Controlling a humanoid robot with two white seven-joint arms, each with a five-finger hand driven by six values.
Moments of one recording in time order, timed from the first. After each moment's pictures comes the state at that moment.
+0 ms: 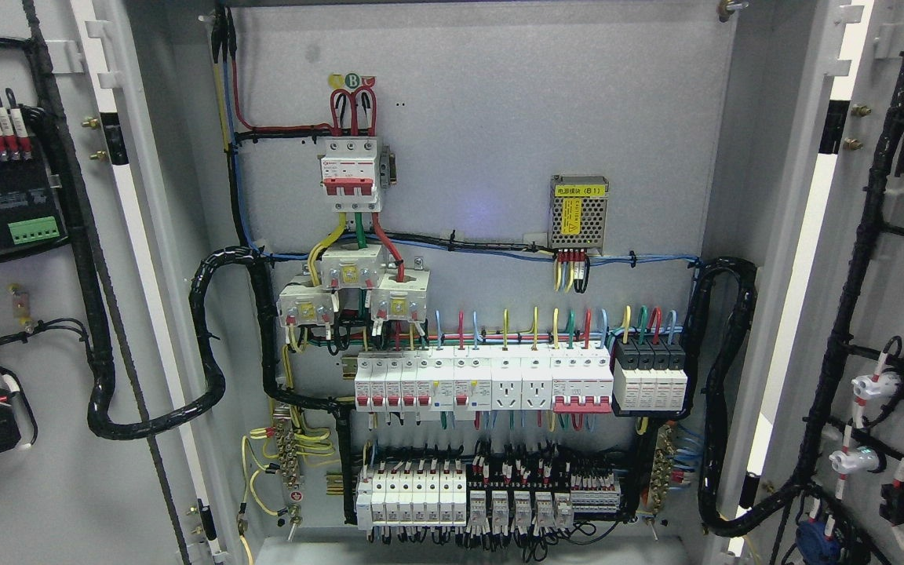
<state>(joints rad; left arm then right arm) 0.62 0.14 -0.06 -1.13 0.23 -0.55 -0.15 0.59 -0.34 0.33 -1.05 -0.62 -0.68 0.40</state>
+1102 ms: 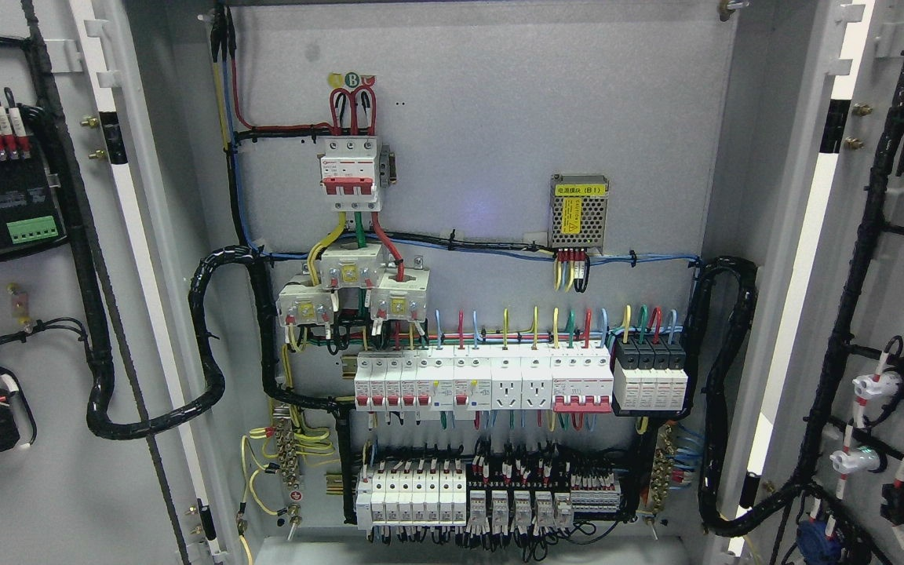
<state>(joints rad) 0.11 0.03 0.00 -0.16 0.22 -0.32 -0.15 0.15 -0.14 0.34 -0.25 -0.31 -0.20 0.15</state>
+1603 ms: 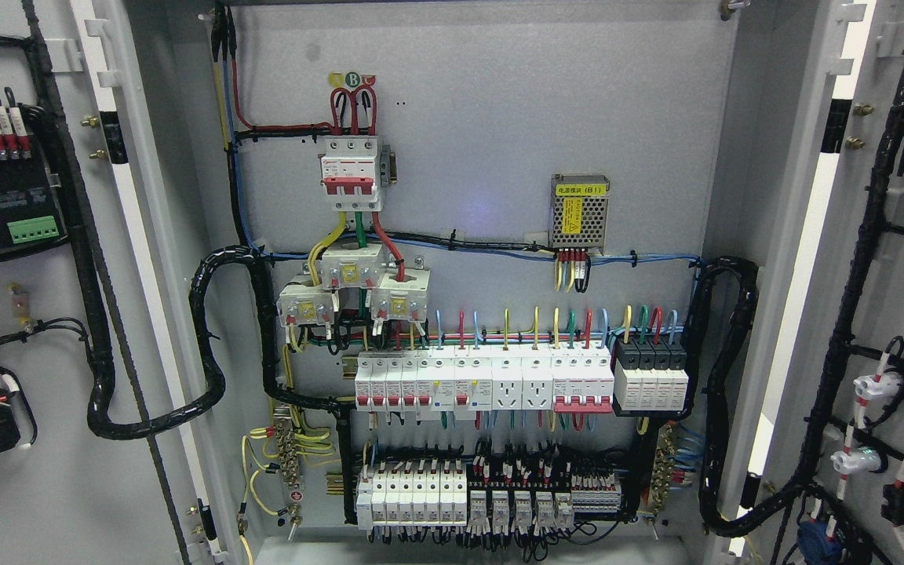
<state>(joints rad) 0.06 0.01 0.04 0.02 0.15 -0.21 -0.15 0.03 -0.07 0.31 -0.11 -0.18 0.02 0.11</state>
